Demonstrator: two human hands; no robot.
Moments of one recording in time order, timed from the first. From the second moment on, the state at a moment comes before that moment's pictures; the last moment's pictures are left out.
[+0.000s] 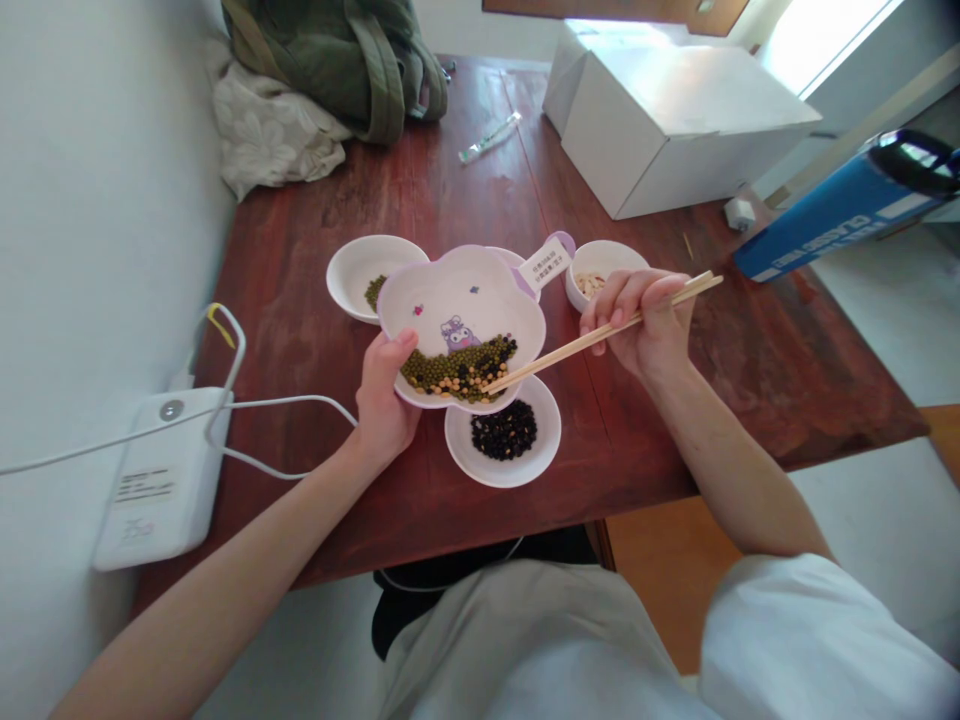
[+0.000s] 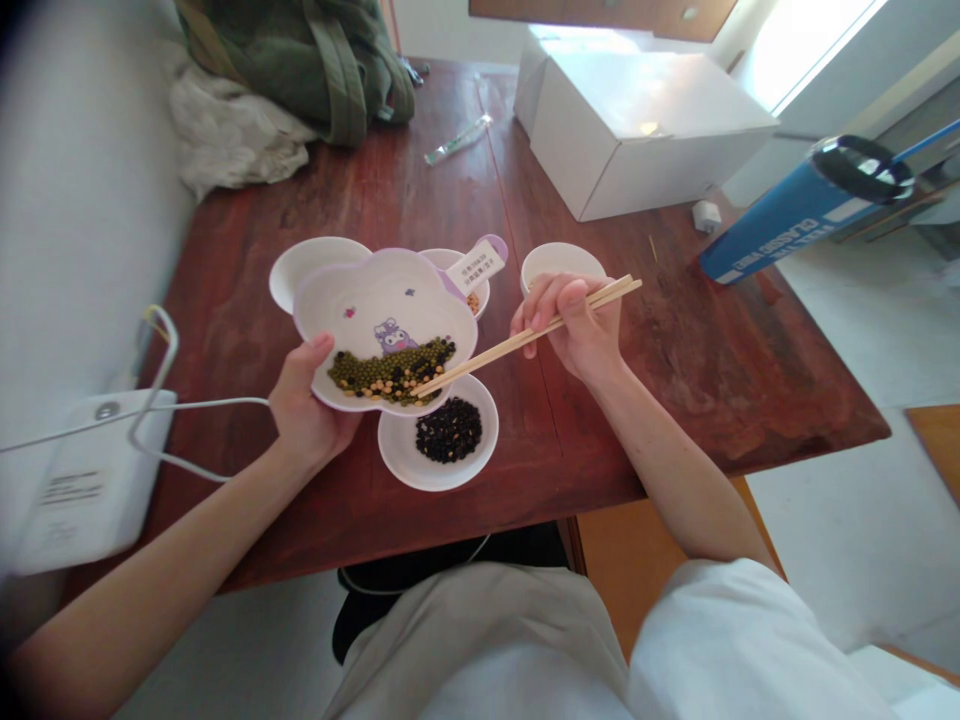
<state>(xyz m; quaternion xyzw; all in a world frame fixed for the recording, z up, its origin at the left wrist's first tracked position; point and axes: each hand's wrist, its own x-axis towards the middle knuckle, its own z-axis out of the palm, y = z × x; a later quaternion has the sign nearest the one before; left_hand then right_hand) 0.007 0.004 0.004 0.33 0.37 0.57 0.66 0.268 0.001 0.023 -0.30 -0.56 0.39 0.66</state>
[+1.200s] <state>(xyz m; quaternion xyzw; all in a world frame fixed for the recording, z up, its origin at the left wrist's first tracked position) 0.005 0.002 0.002 0.35 0.34 0.56 0.67 0.269 0.000 0.026 -0.31 -0.56 0.37 0.67</state>
